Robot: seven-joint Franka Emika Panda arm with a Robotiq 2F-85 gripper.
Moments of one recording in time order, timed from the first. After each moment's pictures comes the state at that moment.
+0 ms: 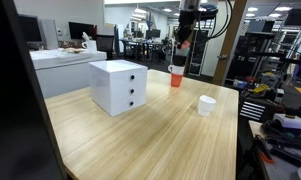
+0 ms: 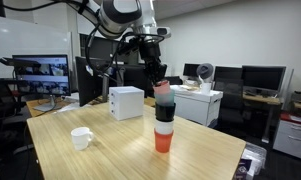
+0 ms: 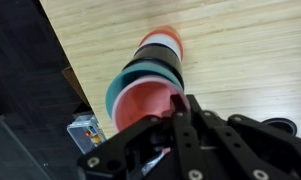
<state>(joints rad) -0.25 0.10 -0.26 -1.95 -0.15 2.28 -0.06</state>
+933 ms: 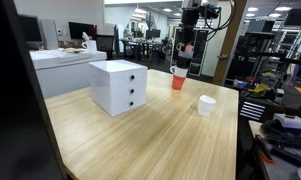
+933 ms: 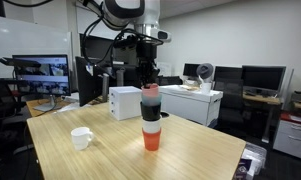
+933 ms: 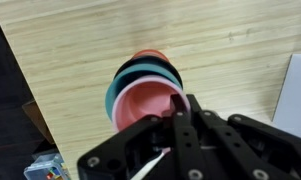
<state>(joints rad) -0.26 0.11 -0.27 -1.90 0.03 2.04 -0.21</state>
